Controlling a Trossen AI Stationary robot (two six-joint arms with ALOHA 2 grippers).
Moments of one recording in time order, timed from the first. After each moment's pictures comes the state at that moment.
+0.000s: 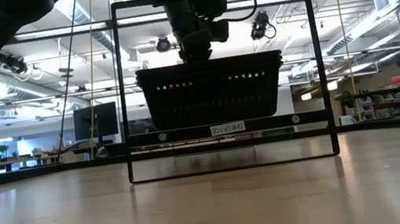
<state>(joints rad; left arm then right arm) 0.35 2.22 2.20 -1.21 -0.05 0.30 0.96 1.55 1.28 -0.84 0.26 2.07</state>
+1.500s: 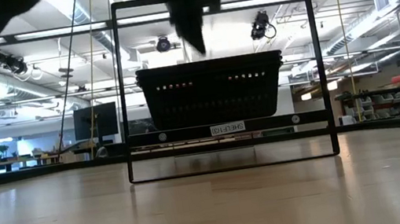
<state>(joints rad) 0.26 2.15 2.32 -1.36 -0.01 0.26 0.94 1.47 1.28 -0.96 0.33 2.05</state>
